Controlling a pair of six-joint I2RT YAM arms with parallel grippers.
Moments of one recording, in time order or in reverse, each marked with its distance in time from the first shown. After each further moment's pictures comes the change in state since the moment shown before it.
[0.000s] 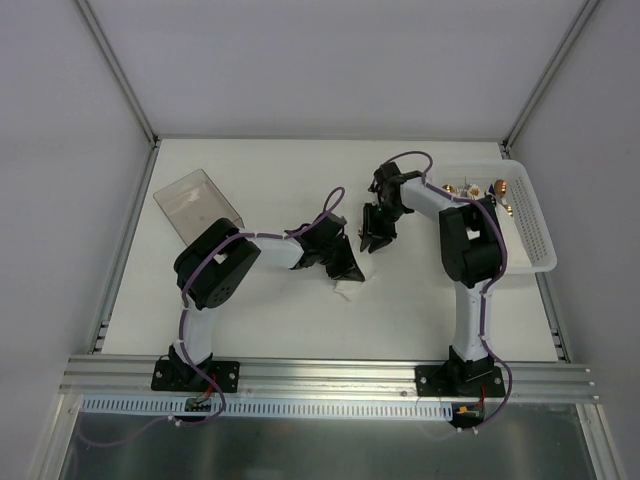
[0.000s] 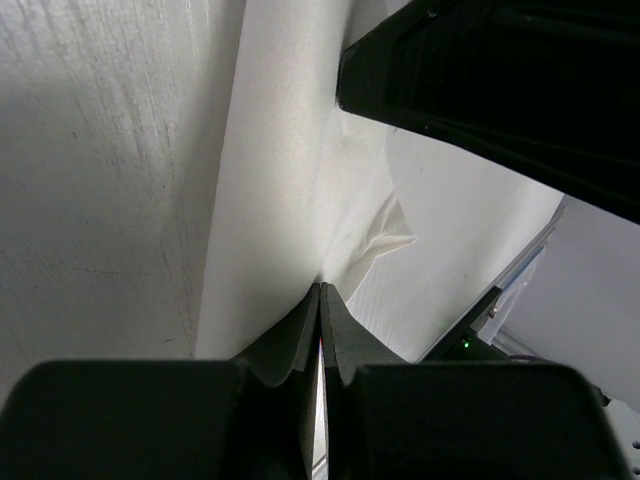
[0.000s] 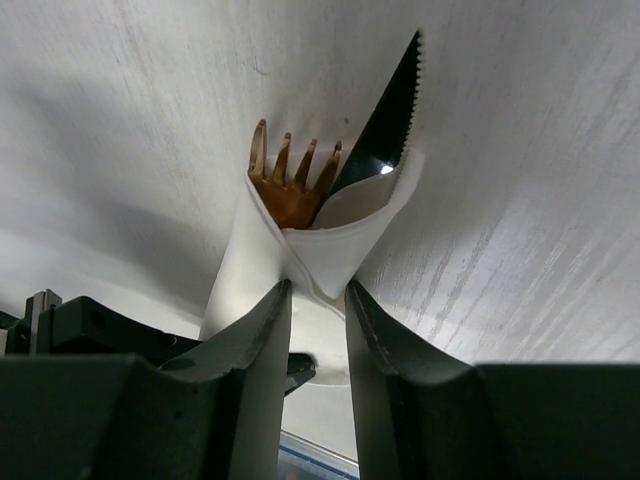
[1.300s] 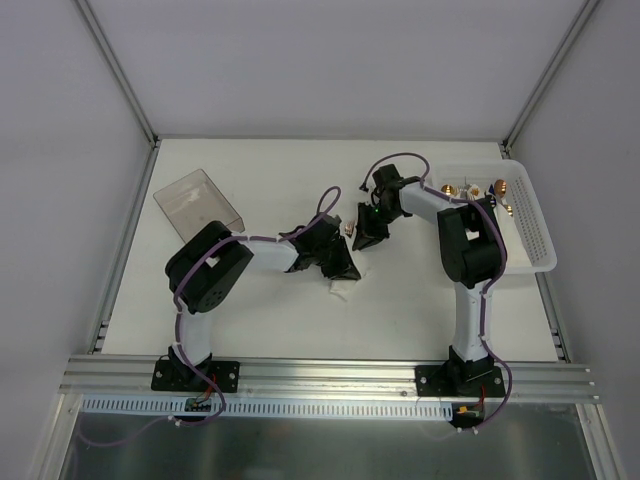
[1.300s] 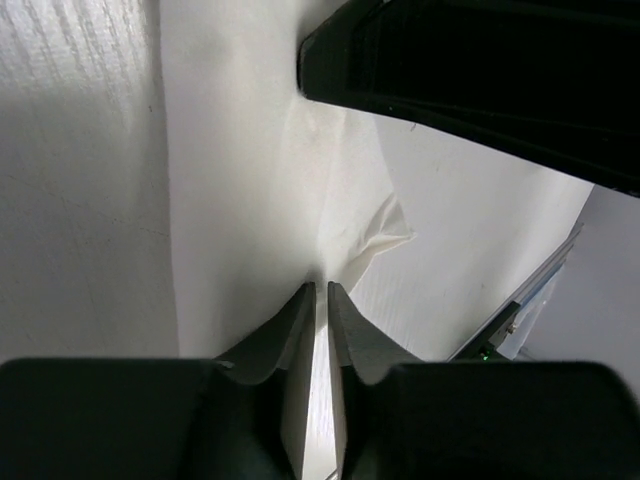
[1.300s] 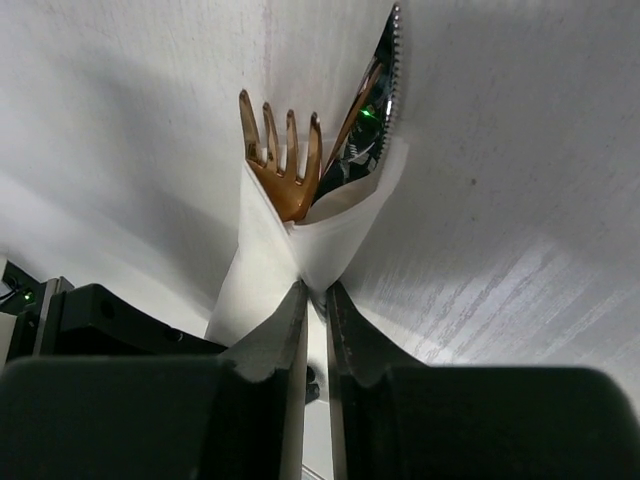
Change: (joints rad) left arm 0.001 -0.059 -0.058 0.014 -0.074 0.025; right arm 0.009 -0.004 -0.046 0.135 -0.132 -0.057
